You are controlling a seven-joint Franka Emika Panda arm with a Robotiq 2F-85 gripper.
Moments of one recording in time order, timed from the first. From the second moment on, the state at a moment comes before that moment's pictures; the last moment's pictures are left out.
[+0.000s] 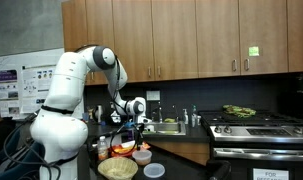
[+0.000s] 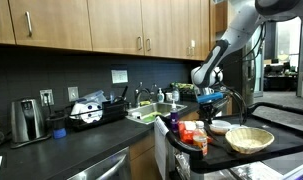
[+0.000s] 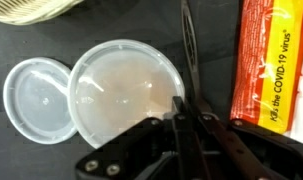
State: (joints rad) arm 0.09 0.26 0.03 -2.24 -0.10 2.28 0.68
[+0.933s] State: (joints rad) arm 0.10 0.27 0.03 -2.23 -0.10 2.27 0.68
